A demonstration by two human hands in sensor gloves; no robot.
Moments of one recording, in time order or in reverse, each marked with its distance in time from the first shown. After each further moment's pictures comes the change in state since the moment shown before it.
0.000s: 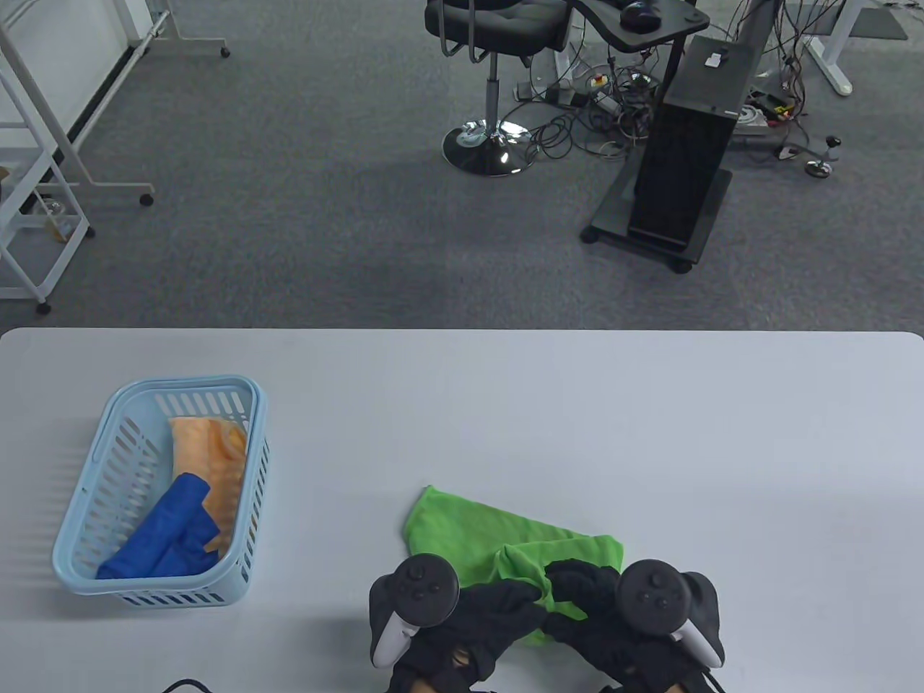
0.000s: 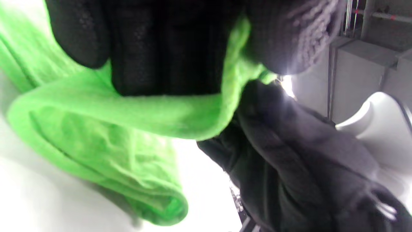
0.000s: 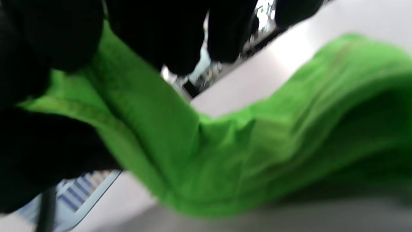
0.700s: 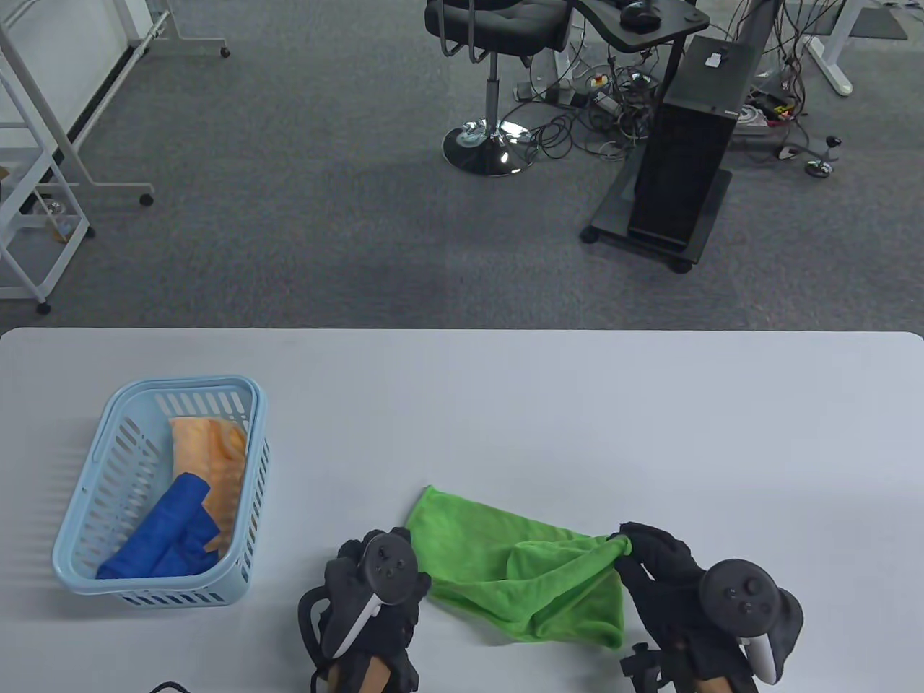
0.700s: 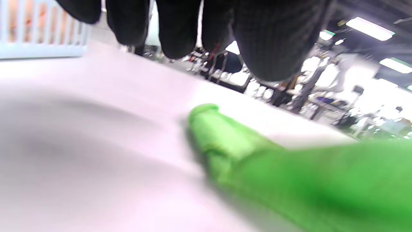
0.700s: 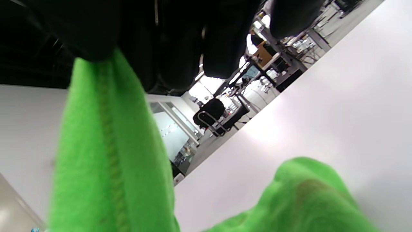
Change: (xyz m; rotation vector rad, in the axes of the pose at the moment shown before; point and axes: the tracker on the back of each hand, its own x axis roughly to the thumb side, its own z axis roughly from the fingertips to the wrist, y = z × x) left_hand -0.015 0.071 0.021 0.279 0.423 -0.697; right_hand -0.030 -0.049 0.015 -0.341 0.108 -0.071
